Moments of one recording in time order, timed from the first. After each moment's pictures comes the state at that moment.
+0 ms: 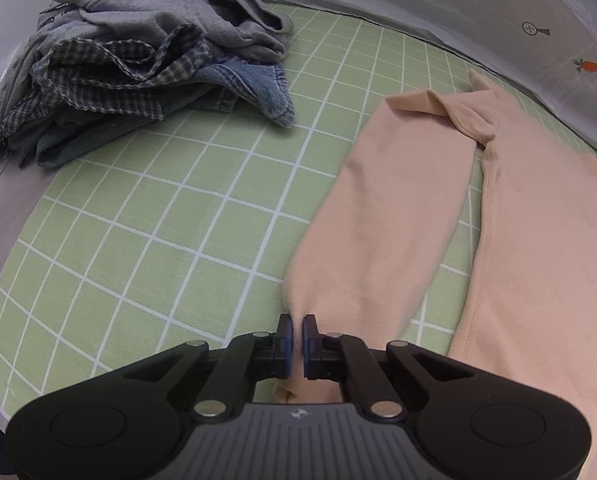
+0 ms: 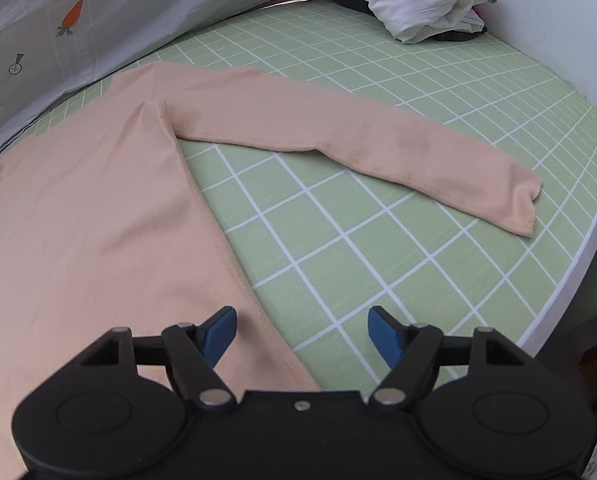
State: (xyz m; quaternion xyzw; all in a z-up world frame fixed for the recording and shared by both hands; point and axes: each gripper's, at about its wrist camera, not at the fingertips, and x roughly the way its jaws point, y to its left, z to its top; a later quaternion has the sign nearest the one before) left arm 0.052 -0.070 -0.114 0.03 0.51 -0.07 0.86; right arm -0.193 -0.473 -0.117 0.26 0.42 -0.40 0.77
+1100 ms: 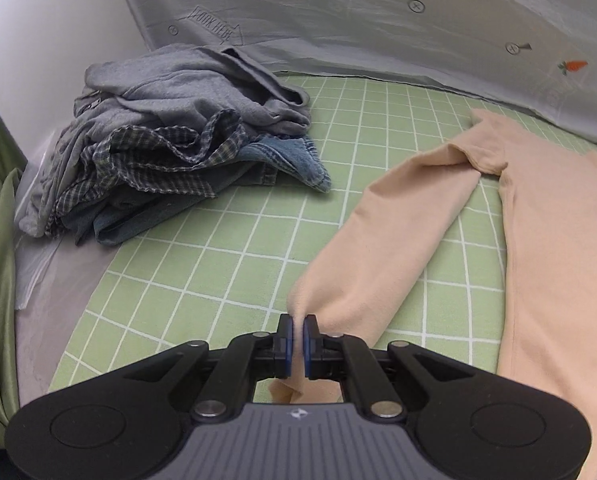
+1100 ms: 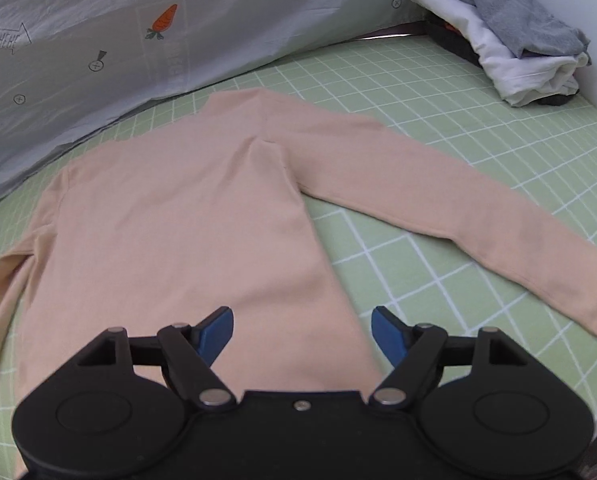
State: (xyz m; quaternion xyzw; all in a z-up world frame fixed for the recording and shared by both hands) left arm 0.035 -0.051 -0.098 0.05 0.44 -0.06 0.89; right arm -0.098 -0.463 -0.092 0.28 0.40 -0.29 0.82
